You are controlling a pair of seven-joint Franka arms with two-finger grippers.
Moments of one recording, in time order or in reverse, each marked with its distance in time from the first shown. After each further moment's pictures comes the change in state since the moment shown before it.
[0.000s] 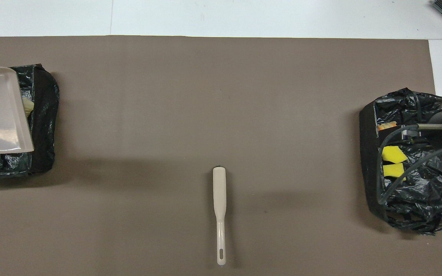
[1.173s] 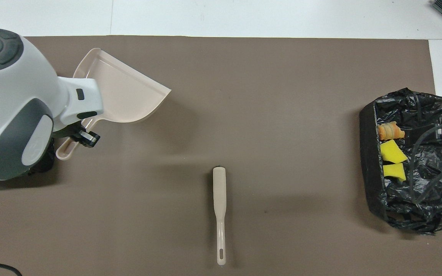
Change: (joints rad) left arm -0.309 -0.029 -0.007 -0.061 -0.701 -0.002 -1.045; right arm -0.013 0.006 -0.071 0.058 -0.011 -0.070 -0.039
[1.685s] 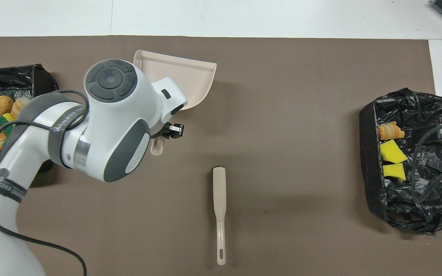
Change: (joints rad) left arm -0.195 0.143 -0.001 -0.018 -0.158 0.301 -0.448; right arm 0.000 0.001 -0.004 0.000 0.000 -0.006 0.000
